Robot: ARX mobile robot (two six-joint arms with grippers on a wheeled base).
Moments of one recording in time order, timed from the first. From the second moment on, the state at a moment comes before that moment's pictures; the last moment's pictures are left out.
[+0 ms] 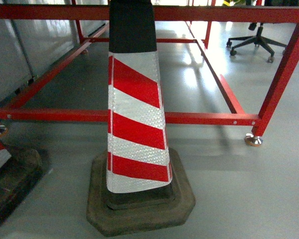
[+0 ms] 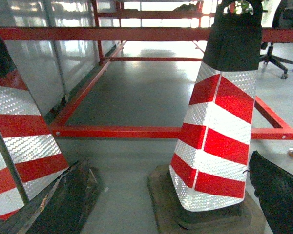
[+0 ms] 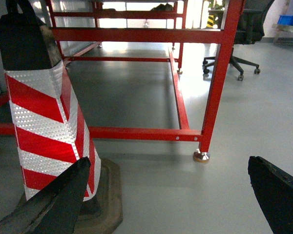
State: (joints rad) left arm 0.00 0.01 0.01 0.00 0.00 -0.01; right arm 0.00 0.00 0.01 -0.01 0.00 0.00
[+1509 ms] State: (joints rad) left arm 0.00 0.01 0.01 0.00 0.00 -0.01; right arm 0.00 0.00 0.01 -0.01 0.00 0.00
